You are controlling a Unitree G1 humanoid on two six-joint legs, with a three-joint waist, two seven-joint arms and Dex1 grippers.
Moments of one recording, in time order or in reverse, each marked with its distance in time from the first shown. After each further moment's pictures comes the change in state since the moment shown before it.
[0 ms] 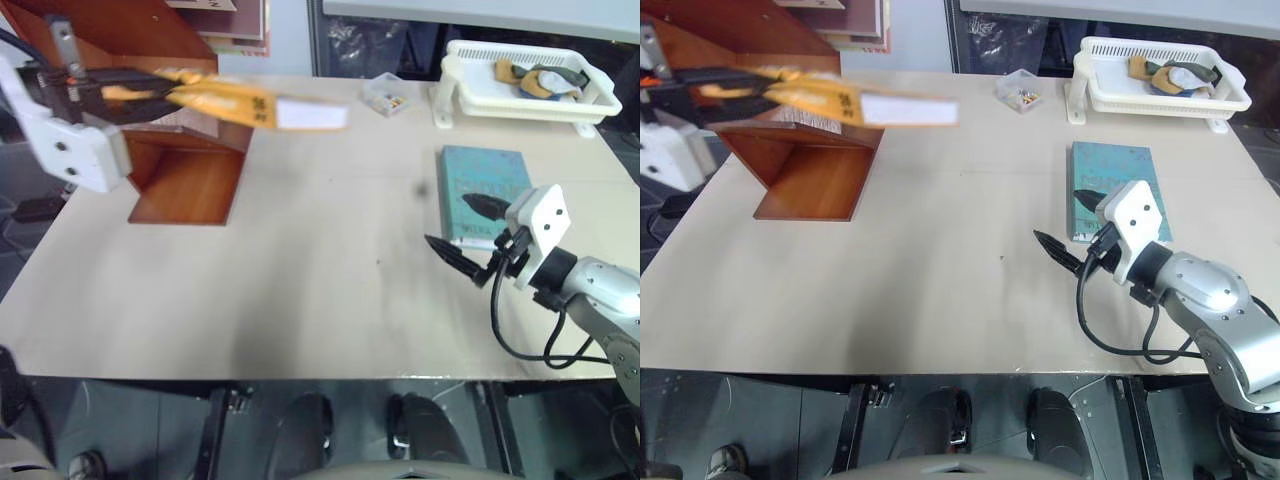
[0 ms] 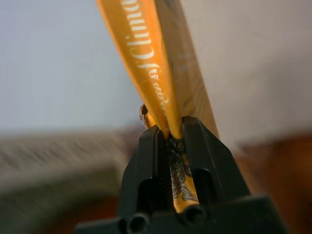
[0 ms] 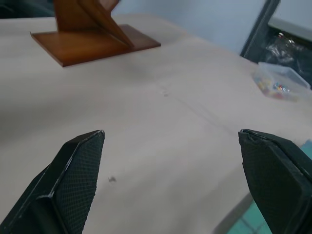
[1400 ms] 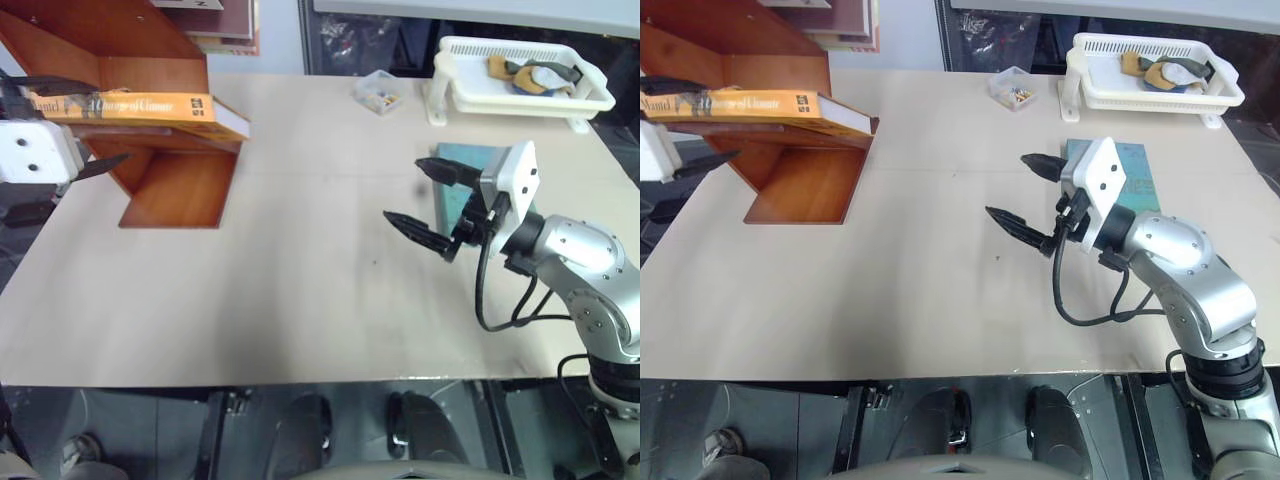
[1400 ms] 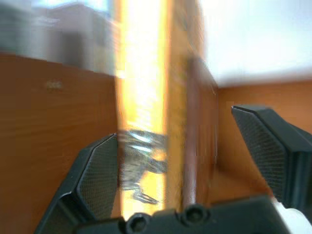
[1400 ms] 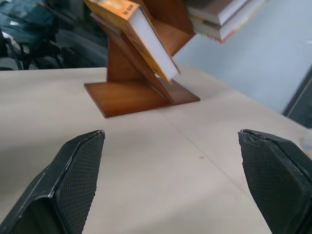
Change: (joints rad) left arm 0.277 -0.147 0.291 -0.150 -0.193 0.453 0.121; right arm -0.220 0.093 0.081 0.090 -0.023 0.007 0.127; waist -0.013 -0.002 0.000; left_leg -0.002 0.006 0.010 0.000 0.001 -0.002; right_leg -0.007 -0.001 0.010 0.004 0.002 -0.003
